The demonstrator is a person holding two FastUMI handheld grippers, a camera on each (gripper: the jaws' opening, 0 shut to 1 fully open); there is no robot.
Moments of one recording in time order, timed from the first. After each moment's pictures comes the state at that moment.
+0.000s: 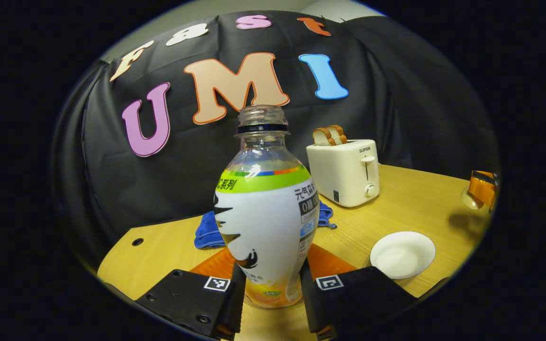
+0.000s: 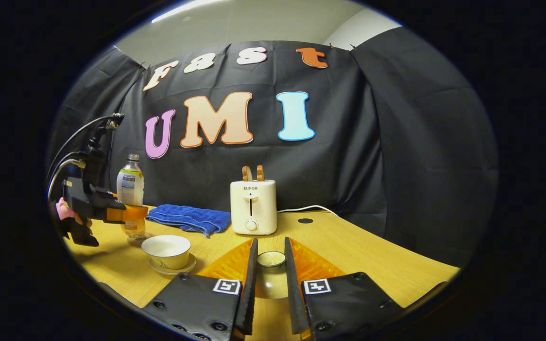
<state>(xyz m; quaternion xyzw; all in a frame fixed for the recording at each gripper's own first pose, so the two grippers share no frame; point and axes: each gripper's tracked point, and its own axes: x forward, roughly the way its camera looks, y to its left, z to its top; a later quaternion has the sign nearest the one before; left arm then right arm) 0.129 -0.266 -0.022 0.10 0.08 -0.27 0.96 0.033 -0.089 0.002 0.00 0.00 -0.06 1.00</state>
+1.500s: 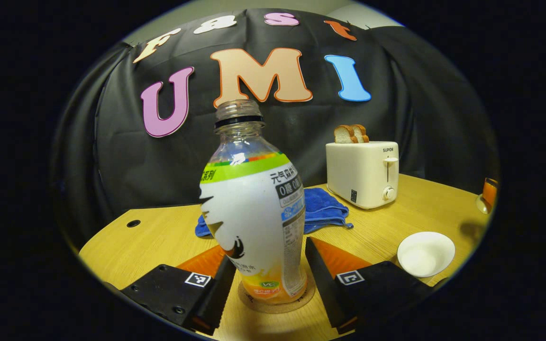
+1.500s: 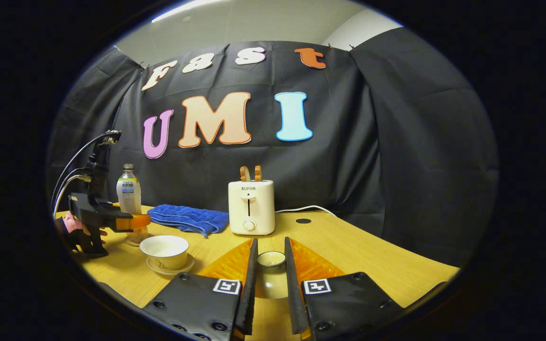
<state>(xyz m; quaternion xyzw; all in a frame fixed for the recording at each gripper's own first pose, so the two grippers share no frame) 0.147 -0.252 -0.037 0.06 0.08 -0.24 0.97 0.032 -0.090 0.002 0.00 0.00 -0.07 1.00</state>
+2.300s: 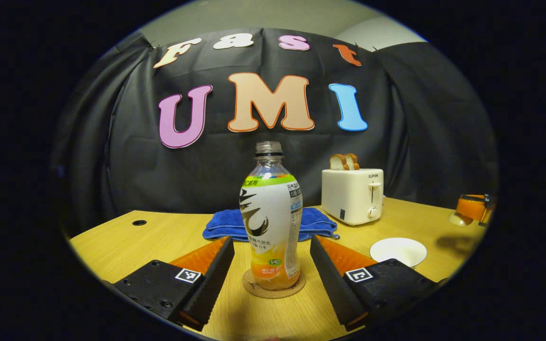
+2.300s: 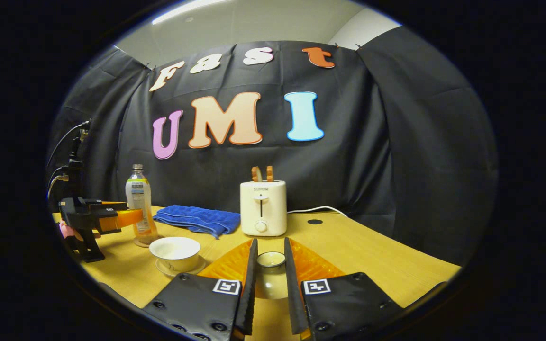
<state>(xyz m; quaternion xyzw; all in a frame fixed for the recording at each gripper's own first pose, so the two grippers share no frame) 0.096 -0.222 -0.007 -0.01 0.00 -0.25 0.97 0.048 -0.058 0.000 0.00 0.00 -0.02 1.00</state>
